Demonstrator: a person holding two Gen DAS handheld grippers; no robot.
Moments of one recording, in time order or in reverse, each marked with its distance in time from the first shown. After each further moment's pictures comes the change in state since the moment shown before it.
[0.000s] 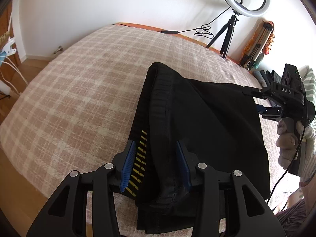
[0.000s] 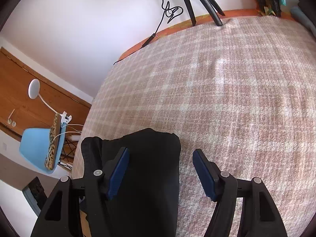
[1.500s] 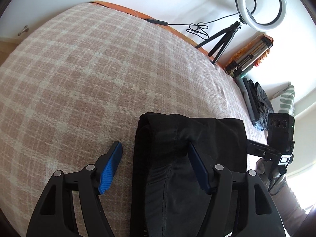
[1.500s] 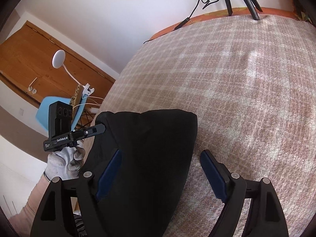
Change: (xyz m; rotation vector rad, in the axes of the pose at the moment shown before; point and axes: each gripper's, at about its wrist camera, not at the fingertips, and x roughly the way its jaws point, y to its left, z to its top) left arm 0.071 0.031 0.082 -0.018 0.169 -0.294; right arm 0.022 0.014 -0.013 -0.221 0.120 0.176
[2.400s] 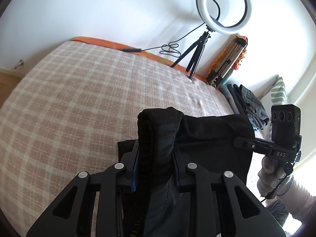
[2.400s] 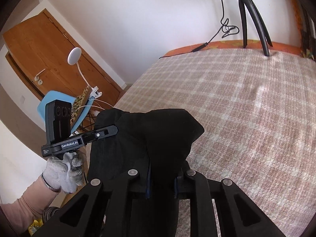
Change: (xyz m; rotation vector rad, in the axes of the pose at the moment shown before) left arm -0.041 -0.052 -0.007 0.125 -0.201 -0.008; right arm -0.022 0.066 0.001 -0.137 -0.127 -0.052
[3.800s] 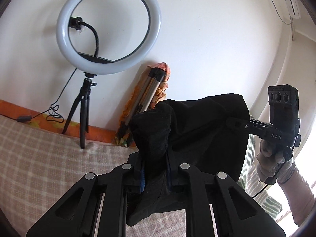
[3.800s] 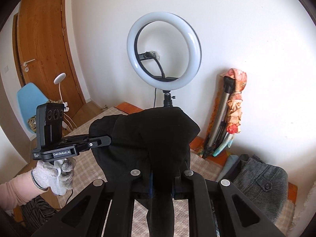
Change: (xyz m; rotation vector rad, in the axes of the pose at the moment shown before) left arm 0.087 -0.266 0.120 0.148 -0.233 -0.304; right arm -0.292 -0.077 0.149 -0.315 -0.169 -0.370
